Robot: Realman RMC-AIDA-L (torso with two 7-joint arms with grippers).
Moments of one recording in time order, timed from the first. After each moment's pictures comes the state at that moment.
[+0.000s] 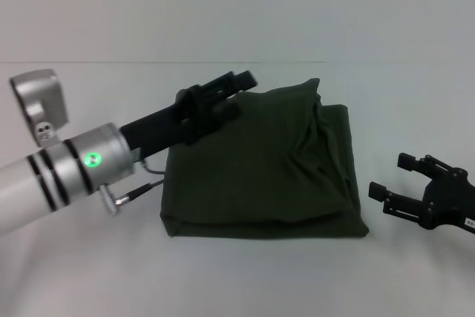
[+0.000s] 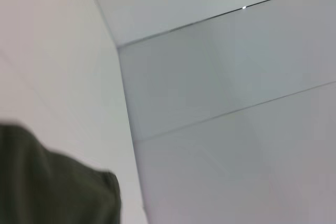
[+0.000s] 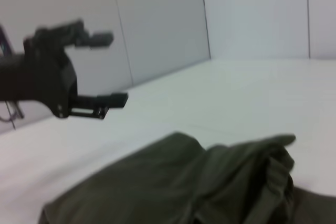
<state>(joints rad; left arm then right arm) -0.67 -2.16 0.67 0.33 1.63 1.30 -2.15 0.36 2.09 -0.64 -0.49 -1.78 -1.35 1.05</state>
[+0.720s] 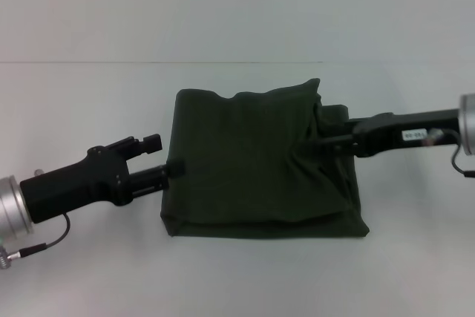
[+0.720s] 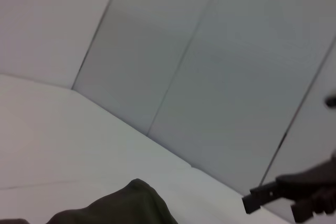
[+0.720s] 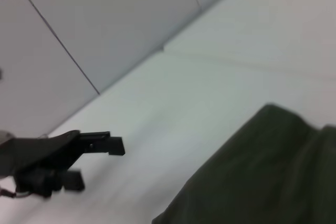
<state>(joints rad) -0.44 -2.06 0.71 0.51 1.73 1.54 -1.35 0.60 2.09 -0.90 -0.97 -2.09 -1.48 2.10</state>
